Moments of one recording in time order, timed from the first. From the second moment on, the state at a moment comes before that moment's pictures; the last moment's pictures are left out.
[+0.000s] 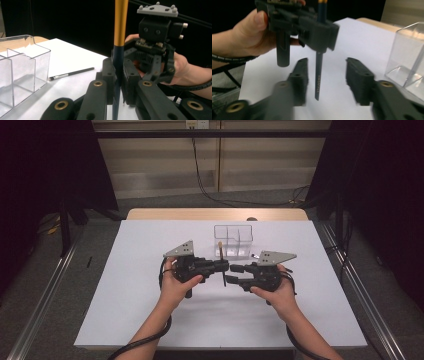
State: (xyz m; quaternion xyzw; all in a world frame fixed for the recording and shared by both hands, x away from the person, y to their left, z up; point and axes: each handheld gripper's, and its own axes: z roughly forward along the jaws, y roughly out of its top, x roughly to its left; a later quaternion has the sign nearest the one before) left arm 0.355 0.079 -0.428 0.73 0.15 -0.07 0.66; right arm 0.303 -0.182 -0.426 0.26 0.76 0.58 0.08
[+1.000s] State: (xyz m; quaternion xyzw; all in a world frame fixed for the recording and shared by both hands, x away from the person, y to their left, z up) left arm 0.355 0.076 -0.429 0.75 0.15 -0.05 0.64; right arm 0.311 -0.195 -0.402 0.28 0.74 0.61 0.11
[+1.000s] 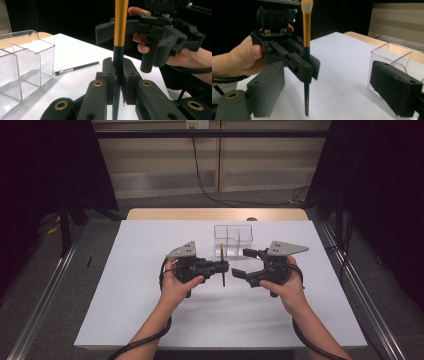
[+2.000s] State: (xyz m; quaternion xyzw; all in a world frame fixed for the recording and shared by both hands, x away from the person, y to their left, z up) left arm 0.351 0.066 -0.429 0.76 0.14 -0.05 0.63; right arm 0.320 -0.173 -0.390 0.26 0.74 0.62 0.09
